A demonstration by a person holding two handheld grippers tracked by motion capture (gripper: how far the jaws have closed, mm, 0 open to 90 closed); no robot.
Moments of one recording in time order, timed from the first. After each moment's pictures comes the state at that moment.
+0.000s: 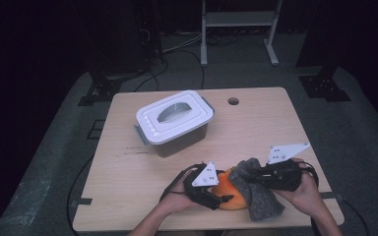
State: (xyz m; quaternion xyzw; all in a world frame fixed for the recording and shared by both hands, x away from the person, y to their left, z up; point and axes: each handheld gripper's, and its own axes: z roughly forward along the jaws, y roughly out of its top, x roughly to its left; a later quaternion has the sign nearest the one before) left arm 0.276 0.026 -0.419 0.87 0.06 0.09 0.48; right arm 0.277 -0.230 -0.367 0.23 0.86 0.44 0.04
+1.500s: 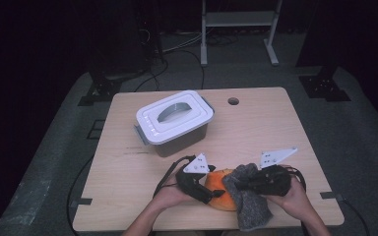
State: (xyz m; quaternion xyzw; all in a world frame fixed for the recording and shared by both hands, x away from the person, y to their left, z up) left arm 0.297 0.046 -0.418 0.88 0.12 0.03 0.47; right arm 0.282 -0.218 -0.399 0.24 0.85 0.46 -0.03
